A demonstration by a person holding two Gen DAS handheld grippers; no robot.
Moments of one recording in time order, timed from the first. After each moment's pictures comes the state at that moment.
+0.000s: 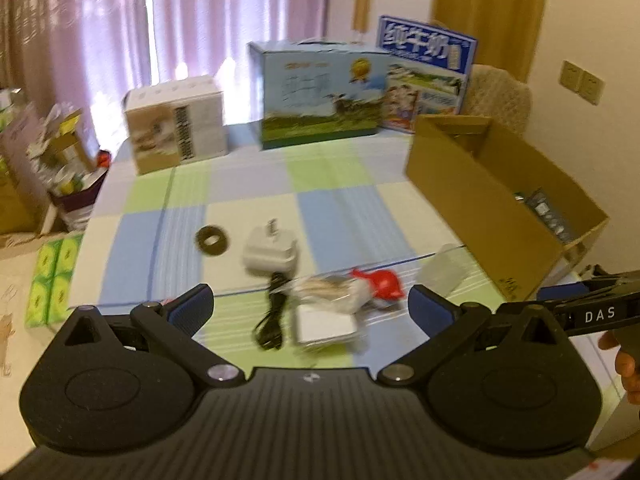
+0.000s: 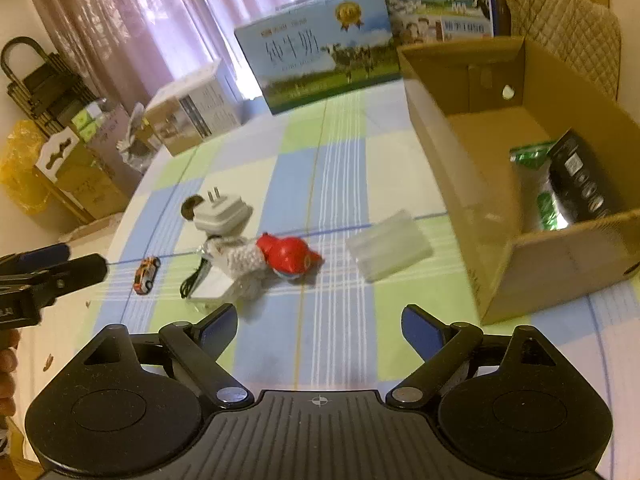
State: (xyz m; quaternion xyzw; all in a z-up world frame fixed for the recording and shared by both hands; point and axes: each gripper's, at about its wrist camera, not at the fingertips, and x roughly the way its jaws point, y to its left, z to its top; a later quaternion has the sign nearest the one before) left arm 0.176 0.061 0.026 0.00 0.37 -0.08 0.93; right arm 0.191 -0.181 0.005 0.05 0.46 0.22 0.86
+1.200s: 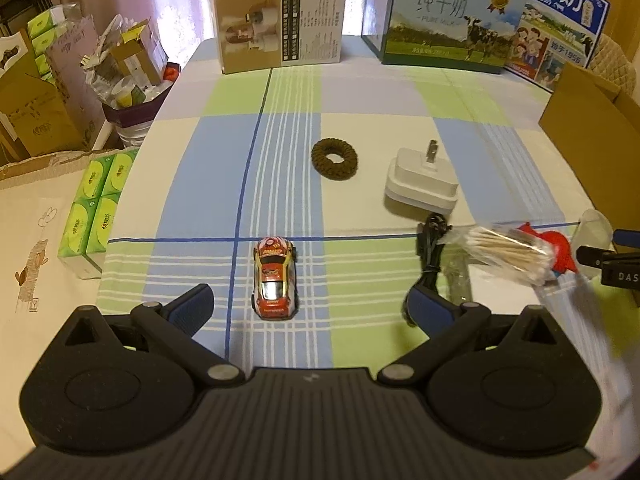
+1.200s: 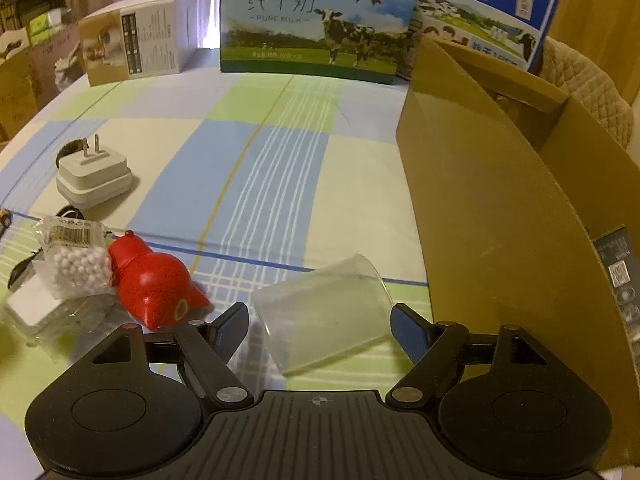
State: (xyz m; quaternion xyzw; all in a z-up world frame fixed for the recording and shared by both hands) left arm 0.247 0.144 -0.067 -0.02 0.46 0.03 0.89; right arm 0.290 -0.131 -0.093 -0.14 0.42 0.16 0.88
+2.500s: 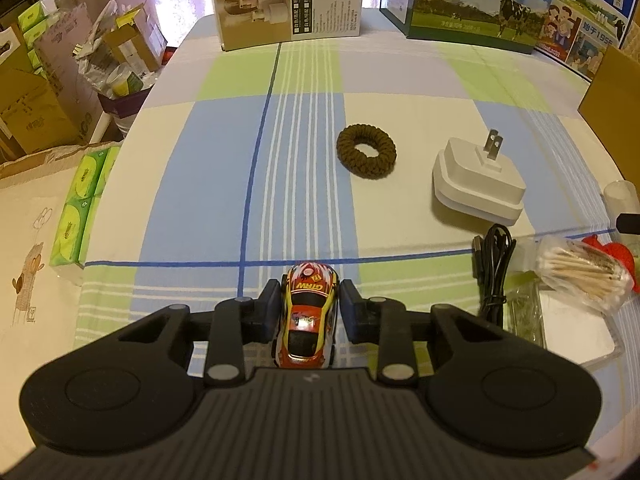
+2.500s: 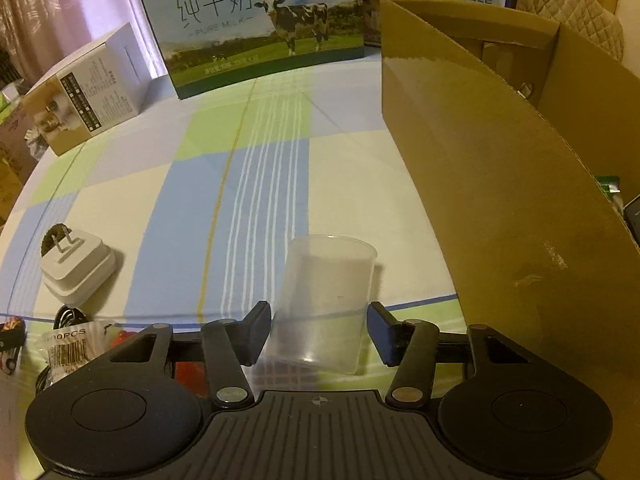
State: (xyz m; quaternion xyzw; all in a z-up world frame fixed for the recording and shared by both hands) left arm 0.295 0.162 -0.103 -0.01 0.49 0.04 0.87; right arm 0.341 -0.137 -0.092 -0.01 0.47 0.14 0.87
